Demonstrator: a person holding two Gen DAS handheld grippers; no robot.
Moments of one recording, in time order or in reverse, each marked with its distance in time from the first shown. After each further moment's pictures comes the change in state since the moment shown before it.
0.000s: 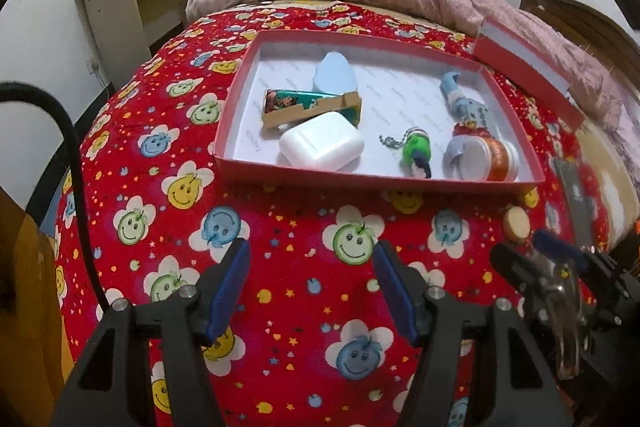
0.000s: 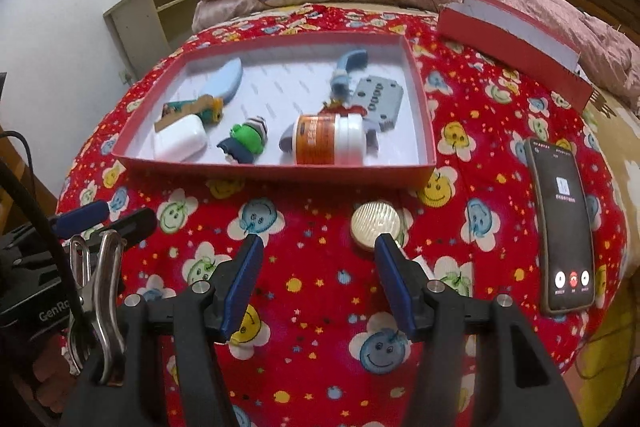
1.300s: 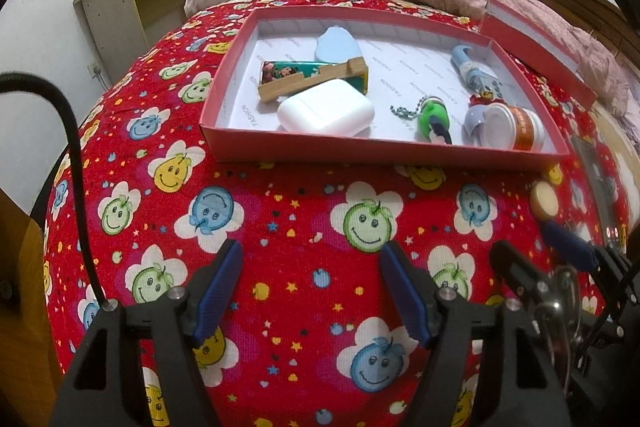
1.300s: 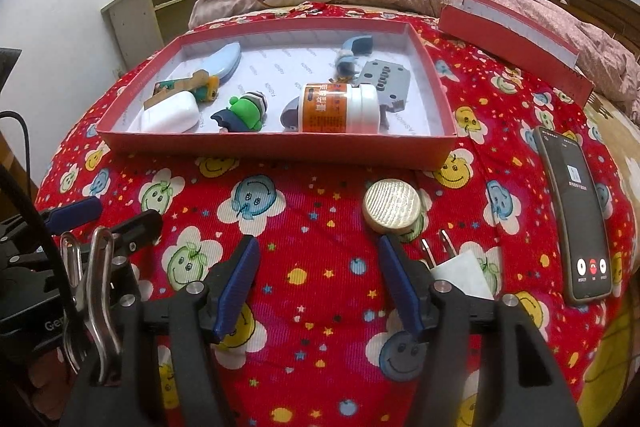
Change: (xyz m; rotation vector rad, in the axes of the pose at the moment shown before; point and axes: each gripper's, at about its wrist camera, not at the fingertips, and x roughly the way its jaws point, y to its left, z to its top) left arm 0.026 -0.002 -0.013 0.029 0.005 0.032; right arm 0.020 0.011 -0.021 -0.021 -0.049 -0.045
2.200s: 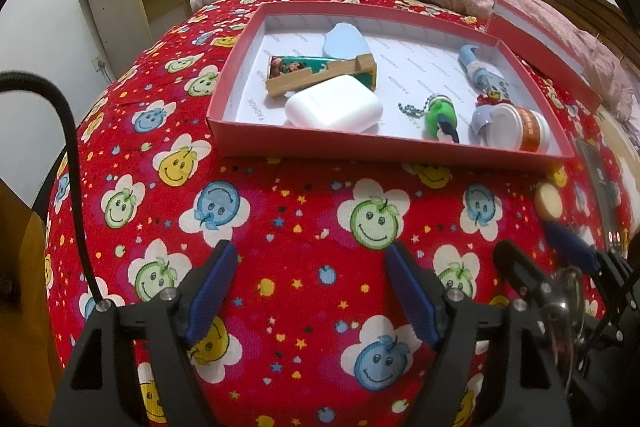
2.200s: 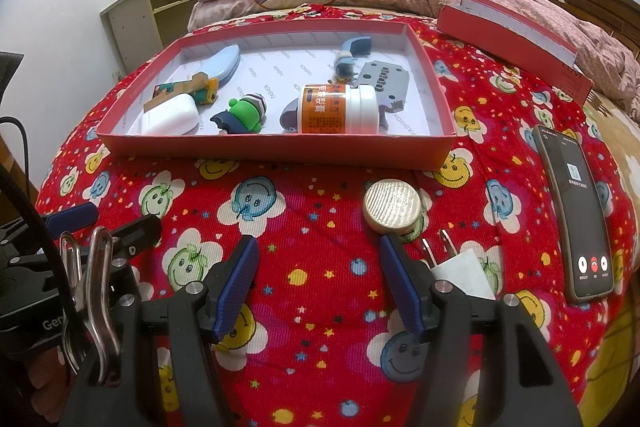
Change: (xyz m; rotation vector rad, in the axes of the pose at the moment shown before) left arm 0.001 0.004 -0.001 -0.018 0.014 0.009; right arm 0.000 0.000 0.000 0.006 -0.006 0.001
